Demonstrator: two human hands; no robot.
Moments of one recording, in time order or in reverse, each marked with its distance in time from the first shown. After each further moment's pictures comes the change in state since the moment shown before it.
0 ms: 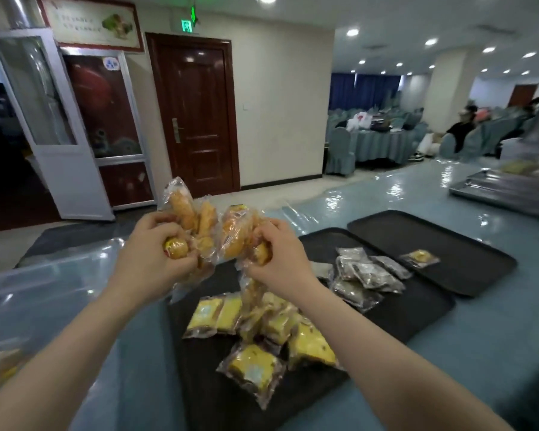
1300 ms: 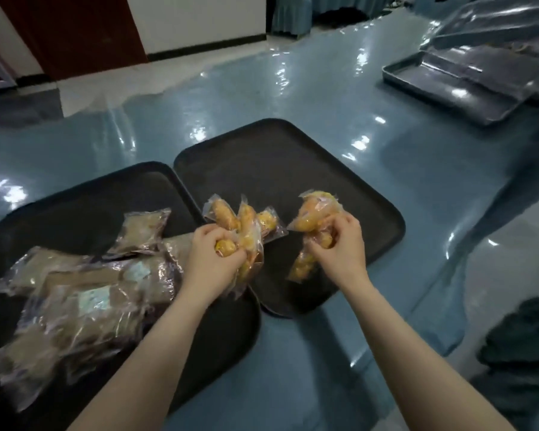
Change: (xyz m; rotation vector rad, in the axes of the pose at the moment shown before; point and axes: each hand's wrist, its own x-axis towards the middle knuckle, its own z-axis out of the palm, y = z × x) left_hand 0.135 0.335 0.693 -0.338 -0.398 -0.422; right_hand -0.008 0.668 -0.387 -0.071 0.211 0.624
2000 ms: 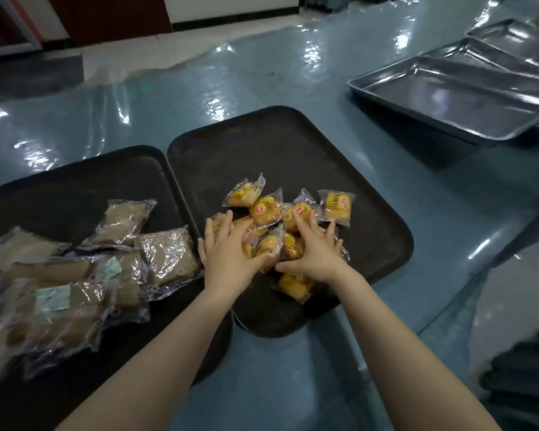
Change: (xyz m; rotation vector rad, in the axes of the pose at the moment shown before) left_hand 0.035 -0.004 0.092 0.425 0.048 -0.032; right_hand 0.072 0.056 0.029 -0.391 -0.702 0.039
